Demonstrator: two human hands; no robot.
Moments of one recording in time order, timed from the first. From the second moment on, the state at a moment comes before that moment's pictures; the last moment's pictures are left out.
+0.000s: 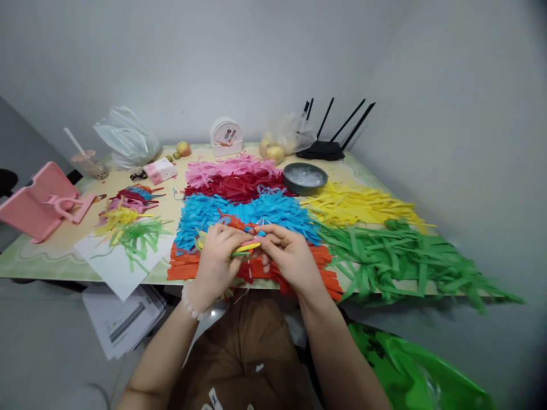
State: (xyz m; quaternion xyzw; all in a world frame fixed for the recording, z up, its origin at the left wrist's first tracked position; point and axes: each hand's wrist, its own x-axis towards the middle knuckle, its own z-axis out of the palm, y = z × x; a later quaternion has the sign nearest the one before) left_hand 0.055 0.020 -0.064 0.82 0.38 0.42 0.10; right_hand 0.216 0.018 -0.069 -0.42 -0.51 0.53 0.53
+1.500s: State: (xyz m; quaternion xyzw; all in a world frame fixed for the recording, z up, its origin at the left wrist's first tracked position) left_hand 0.046 0.026 -0.056 0.53 0.43 0.51 0.52; right_hand 0.206 0.011 -0.061 -0.42 -0.57 0.43 0.56
